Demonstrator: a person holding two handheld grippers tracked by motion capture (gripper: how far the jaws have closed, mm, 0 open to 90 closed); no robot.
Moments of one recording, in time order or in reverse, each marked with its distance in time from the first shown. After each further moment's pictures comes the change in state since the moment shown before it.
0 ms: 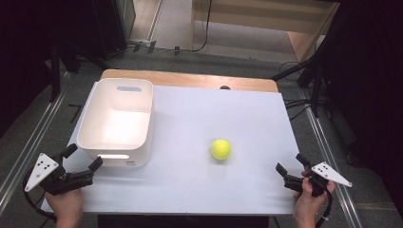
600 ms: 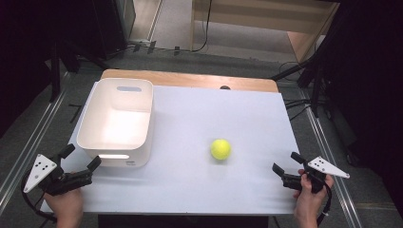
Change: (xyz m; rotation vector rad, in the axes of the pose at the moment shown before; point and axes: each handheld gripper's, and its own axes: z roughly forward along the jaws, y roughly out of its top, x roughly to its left) left arm 0.000 -0.001 -0.002 -0.011 0.030 -0.005; right arm 0.008 0.020 0.005 0.095 0.086 -0.016
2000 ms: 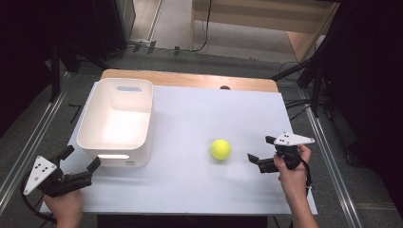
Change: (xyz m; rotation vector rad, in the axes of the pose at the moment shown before) left arm -0.001 -0.001 -0.002 0.000 0.012 0.010; right arm 0.051 0.073 0.058 0.261 0.115 -0.215
